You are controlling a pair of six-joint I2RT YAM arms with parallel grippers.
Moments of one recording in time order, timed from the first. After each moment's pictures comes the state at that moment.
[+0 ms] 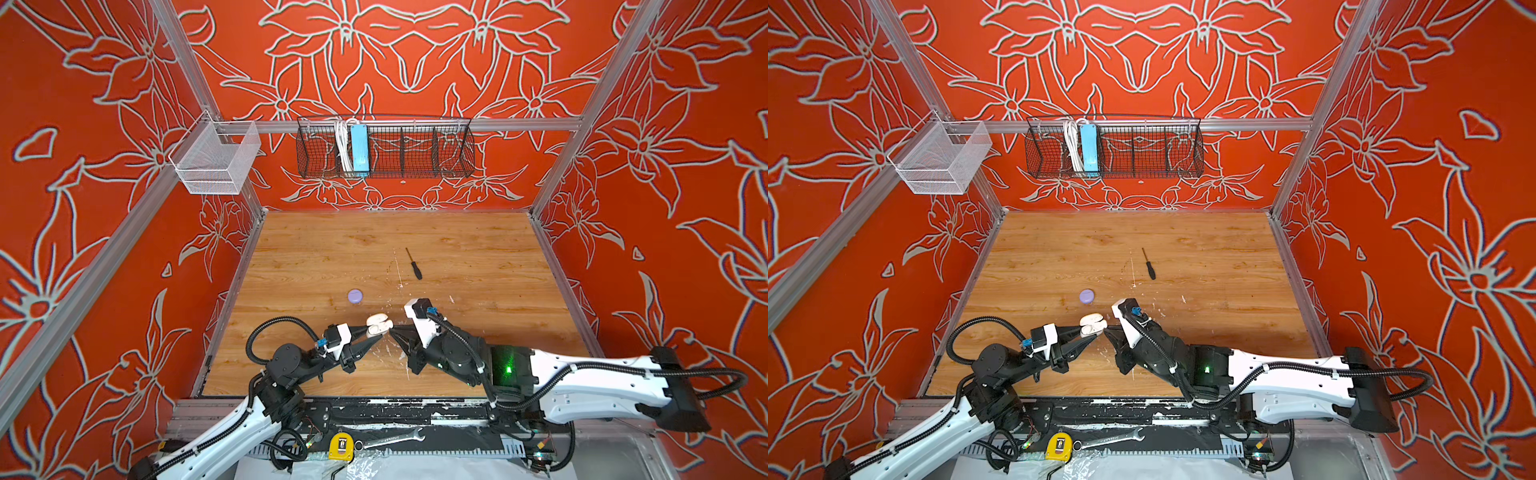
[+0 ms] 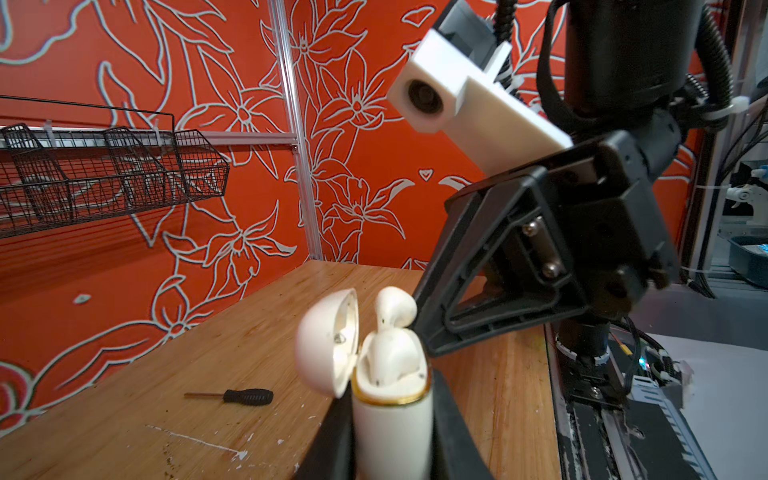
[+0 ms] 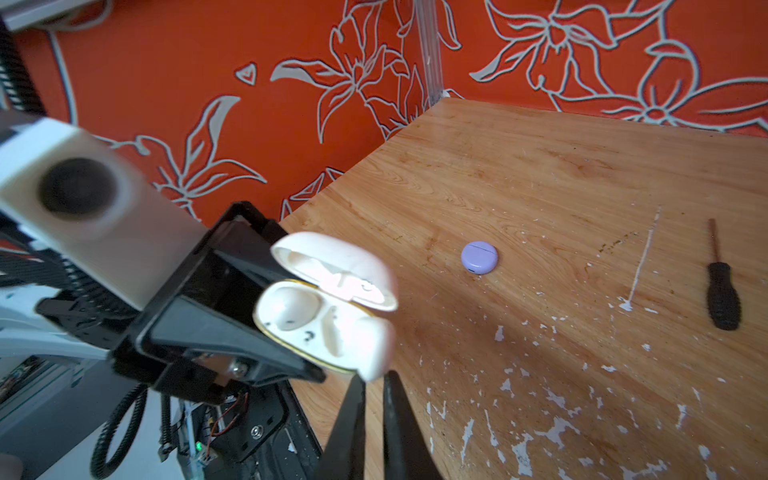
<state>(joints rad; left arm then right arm) -0.71 0.35 0.10 0.46 0.39 0.03 1.37 1.06 0.76 0.00 0.38 0.45</state>
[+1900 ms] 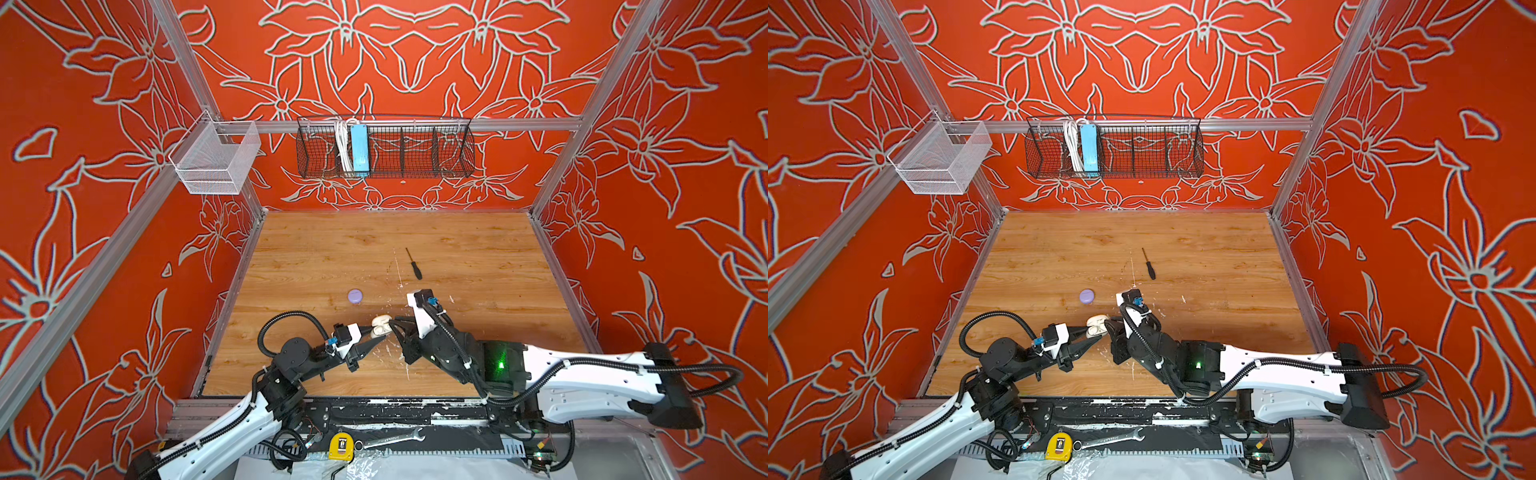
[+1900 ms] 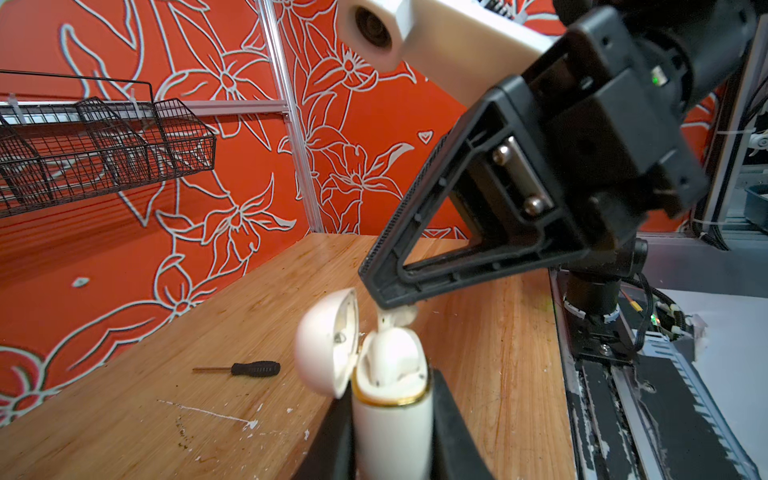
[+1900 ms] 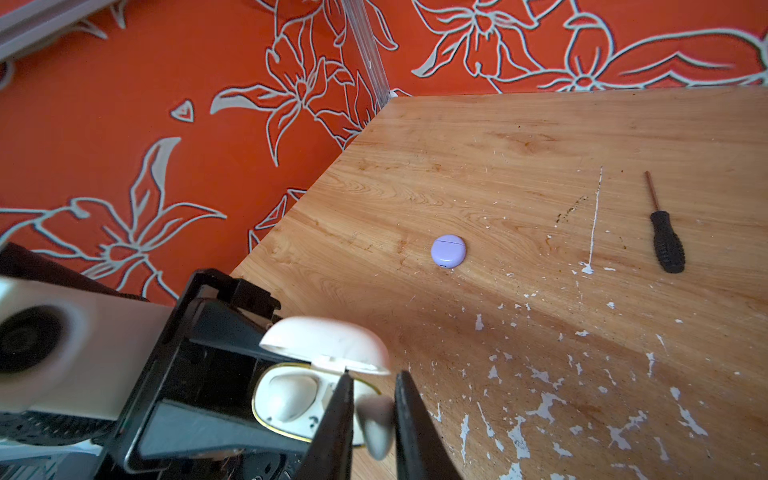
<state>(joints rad) -0.72 0.42 0.12 0.41 0.40 0.13 1.37 1.13 0.84 -0.08 0.53 0.65</state>
